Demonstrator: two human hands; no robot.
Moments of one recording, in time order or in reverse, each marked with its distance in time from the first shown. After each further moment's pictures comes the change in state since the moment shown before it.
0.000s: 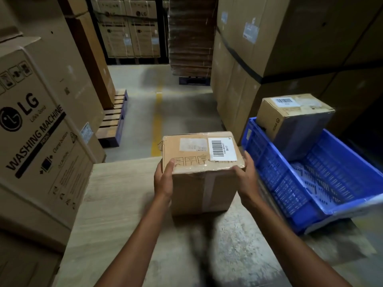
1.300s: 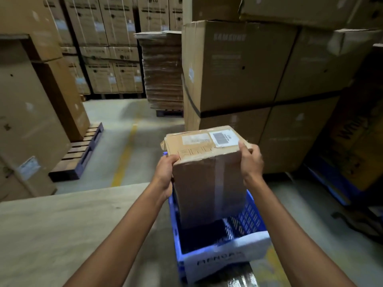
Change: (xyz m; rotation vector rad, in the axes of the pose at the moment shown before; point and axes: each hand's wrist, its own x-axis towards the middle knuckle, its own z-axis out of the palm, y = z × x) left_hand -0.139 0.129 0.426 -0.296 -0.263 -0.085; right_hand 0.212 -0.030 -0.418 0.112 0.308 -0.140
